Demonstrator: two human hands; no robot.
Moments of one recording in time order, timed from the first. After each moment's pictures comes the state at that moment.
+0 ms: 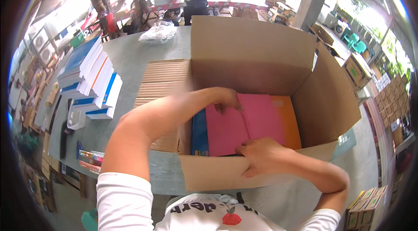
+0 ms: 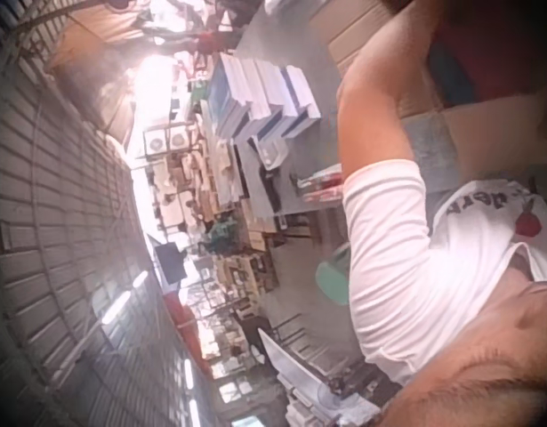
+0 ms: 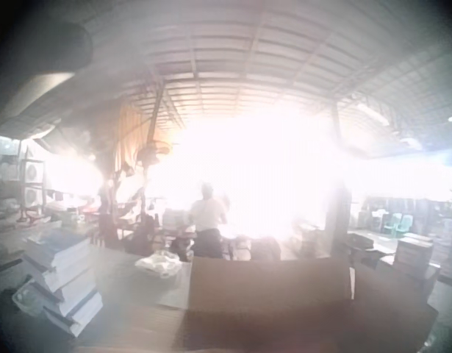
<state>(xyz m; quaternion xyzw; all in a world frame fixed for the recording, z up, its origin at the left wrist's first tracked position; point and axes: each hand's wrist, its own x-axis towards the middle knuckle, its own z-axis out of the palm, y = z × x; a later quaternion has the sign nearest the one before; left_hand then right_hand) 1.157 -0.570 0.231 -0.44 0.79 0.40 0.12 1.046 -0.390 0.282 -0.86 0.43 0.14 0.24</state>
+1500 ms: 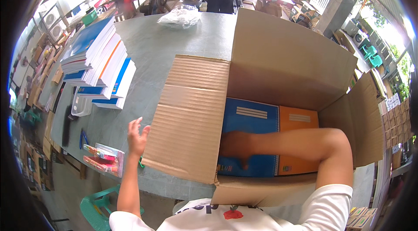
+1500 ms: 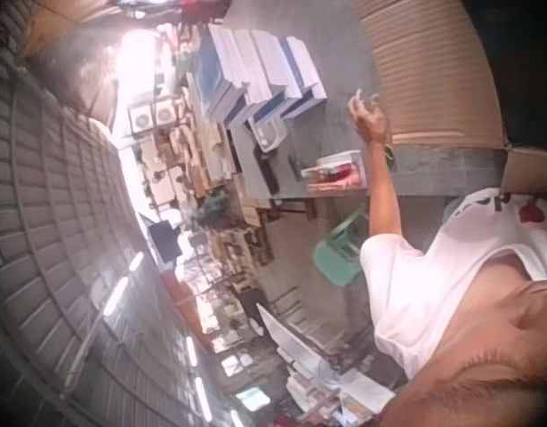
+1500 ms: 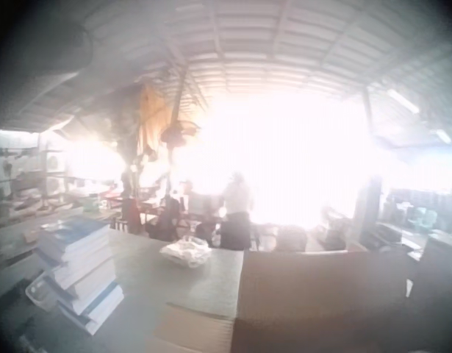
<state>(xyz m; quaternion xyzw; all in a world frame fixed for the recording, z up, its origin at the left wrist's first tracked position) 1.488 -0.499 0.056 -0.65 0.65 0.08 -0.38 1.140 -0.528 0.157 -0.96 0.08 0.24 0.15</state>
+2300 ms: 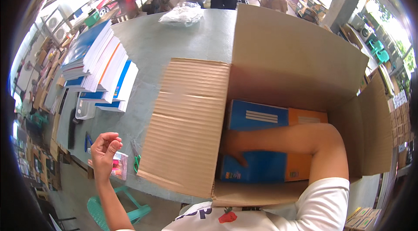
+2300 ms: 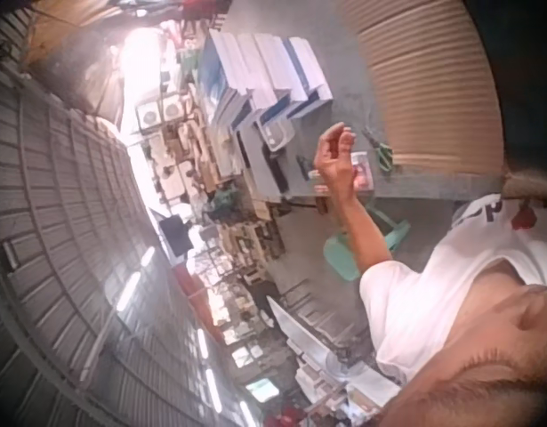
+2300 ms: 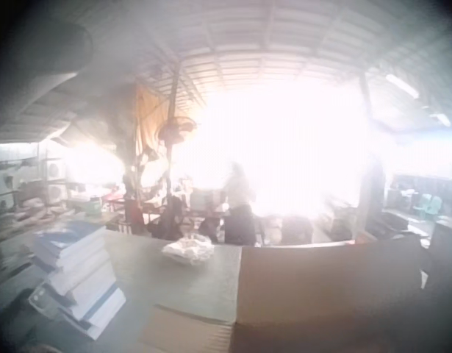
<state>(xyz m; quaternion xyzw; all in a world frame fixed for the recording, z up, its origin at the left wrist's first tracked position) 1.491 -0.429 0.236 -0.64 0.51 0.30 -0.50 1.178 -0.556 0.119 -0.93 0.01 0.35 0.15</state>
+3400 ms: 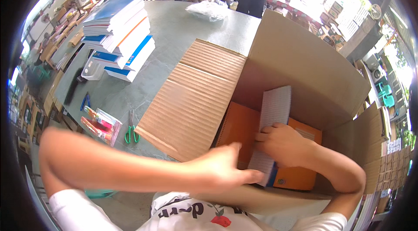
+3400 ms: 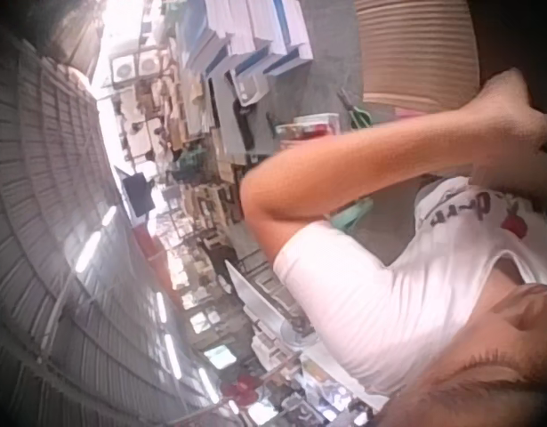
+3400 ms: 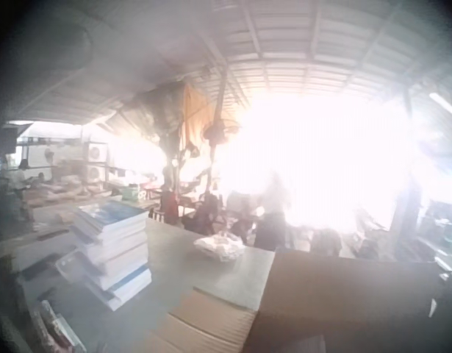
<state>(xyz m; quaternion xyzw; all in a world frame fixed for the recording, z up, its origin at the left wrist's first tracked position) 1.265 -0.434 0.298 -0.54 0.62 0.57 -0.03 1.068 -0.501 0.281 -0.96 0.15 0.23 0.03</state>
